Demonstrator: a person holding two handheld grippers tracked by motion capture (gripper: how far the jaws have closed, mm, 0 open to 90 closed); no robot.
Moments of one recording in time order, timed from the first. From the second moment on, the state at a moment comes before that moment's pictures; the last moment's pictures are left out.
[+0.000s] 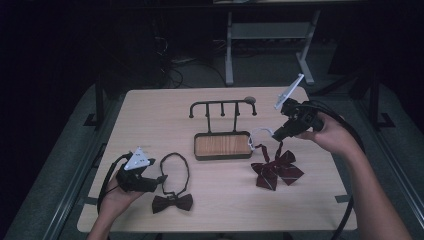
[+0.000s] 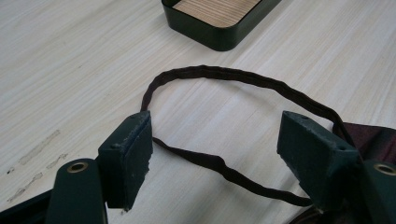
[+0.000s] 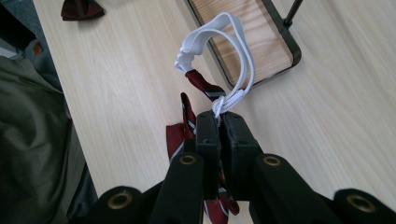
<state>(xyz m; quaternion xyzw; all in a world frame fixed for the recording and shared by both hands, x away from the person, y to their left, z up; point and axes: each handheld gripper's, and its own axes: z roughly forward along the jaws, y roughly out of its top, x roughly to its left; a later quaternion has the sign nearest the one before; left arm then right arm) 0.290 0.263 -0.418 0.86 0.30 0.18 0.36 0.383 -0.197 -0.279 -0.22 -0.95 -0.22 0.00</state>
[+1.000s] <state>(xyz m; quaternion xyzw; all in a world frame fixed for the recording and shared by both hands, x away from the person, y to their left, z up) 0.288 0.263 -0.419 0.86 0.31 0.18 0.36 0.407 -0.185 -0.258 -0.23 -0.95 -0.22 -0.01</state>
